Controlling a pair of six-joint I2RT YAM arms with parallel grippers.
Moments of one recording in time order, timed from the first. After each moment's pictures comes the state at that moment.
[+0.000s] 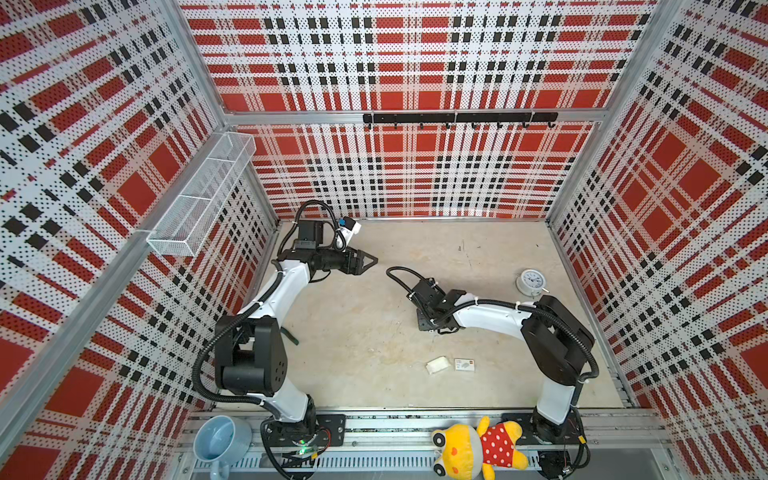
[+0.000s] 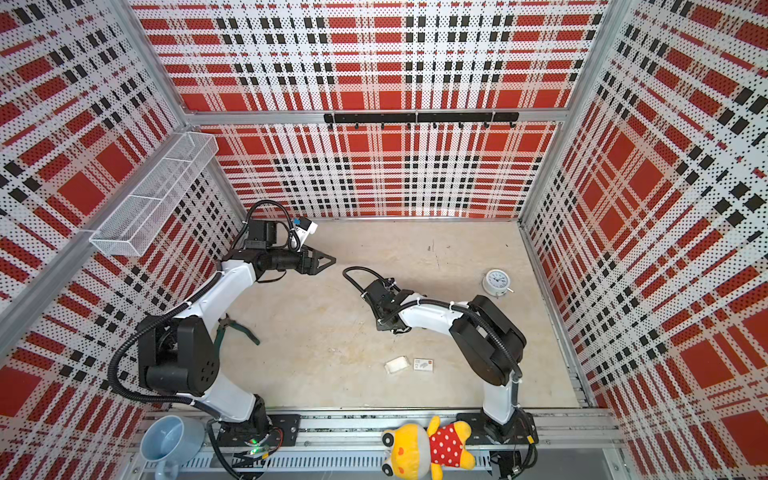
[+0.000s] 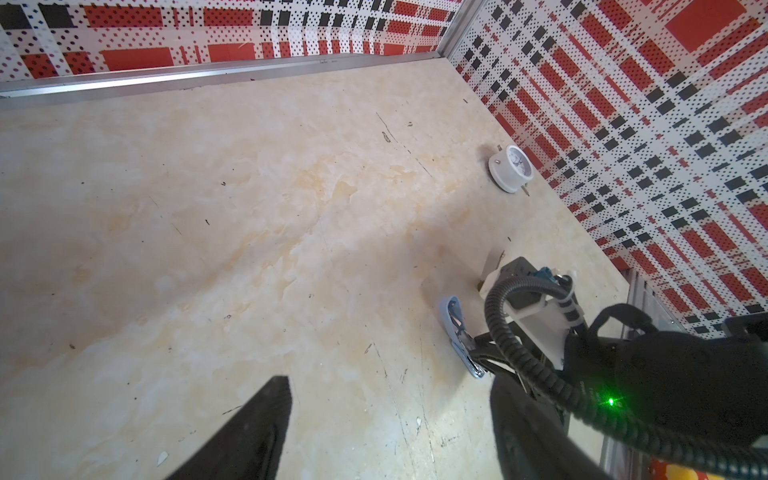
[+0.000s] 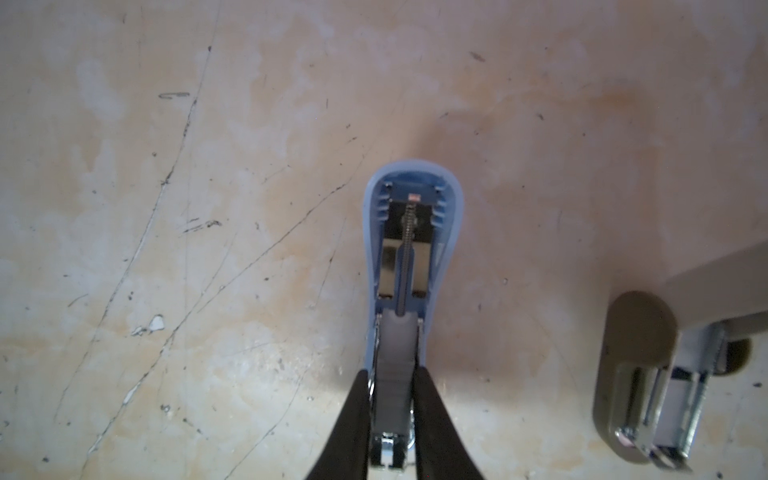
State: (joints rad) left arm -0.06 1.61 1.26 -0.45 0.83 0.14; right arm 0.86 1.85 1.18 -0.55 0.29 0.67
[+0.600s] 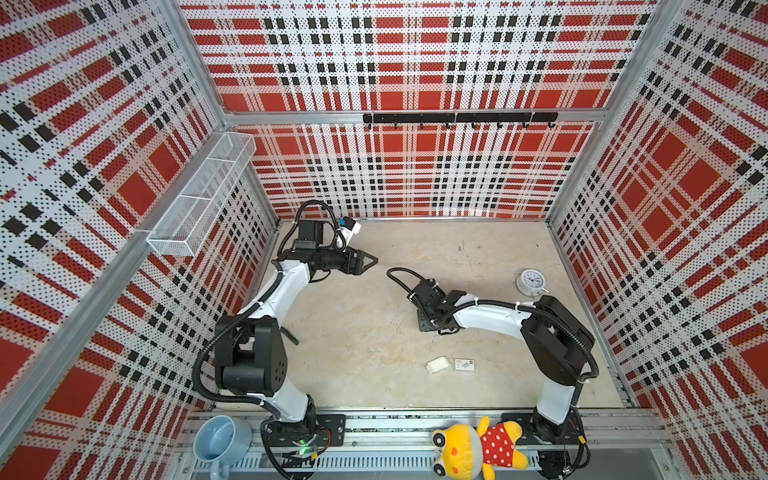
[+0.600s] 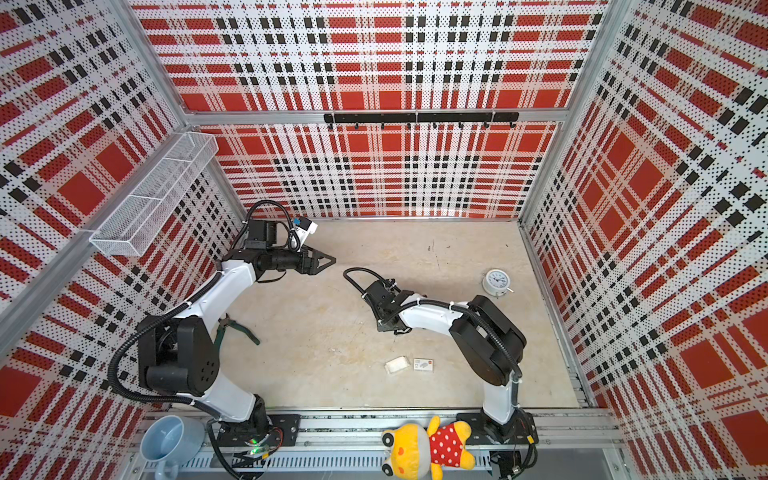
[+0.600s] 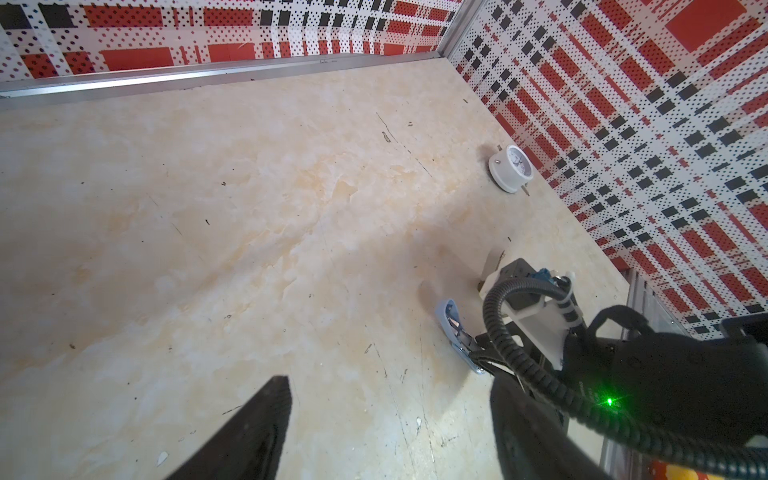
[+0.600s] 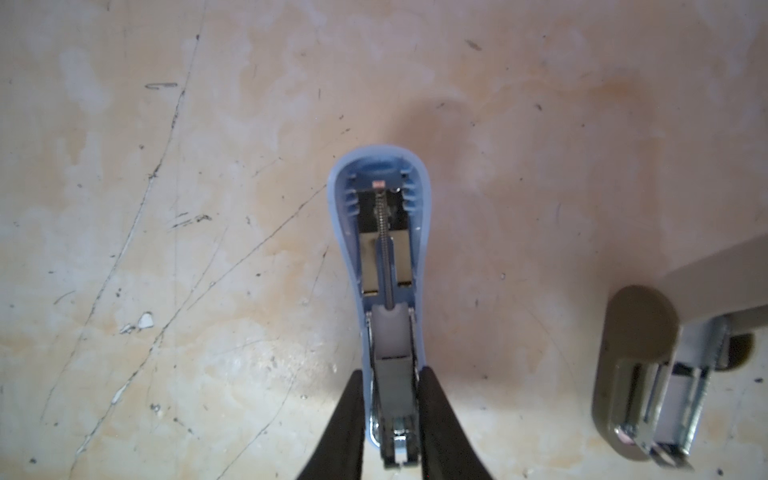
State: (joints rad) left arm -0.06 1.61 1.26 -0.45 0.83 0.14; right arm 0.86 1.85 1.17 -0.55 0.29 0.68
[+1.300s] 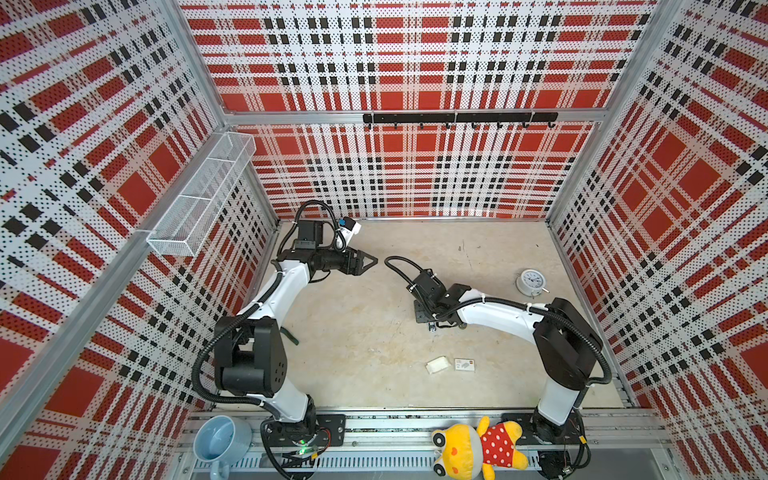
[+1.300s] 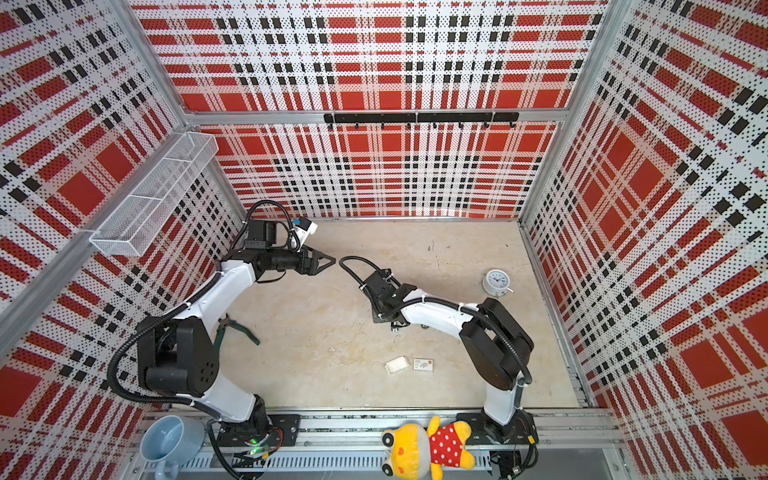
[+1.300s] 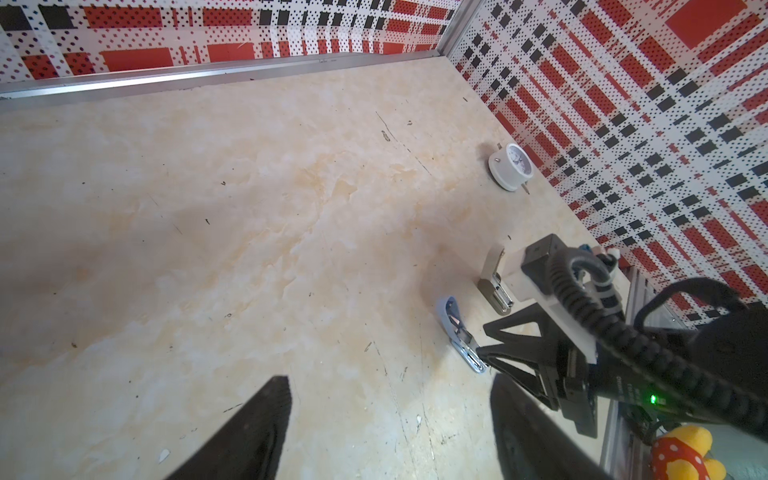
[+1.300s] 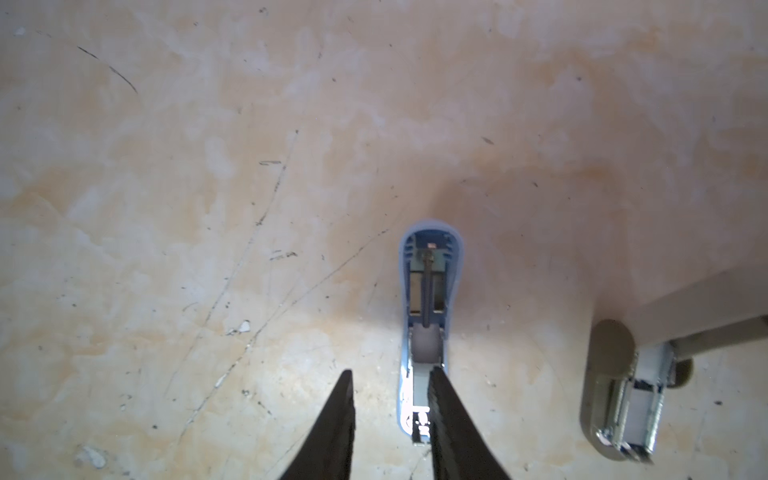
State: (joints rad) left arm -0.06 1.60 1.26 -0.46 0.83 0.15; right arm 0.85 1.81 1.25 -0.55 0.27 0.63
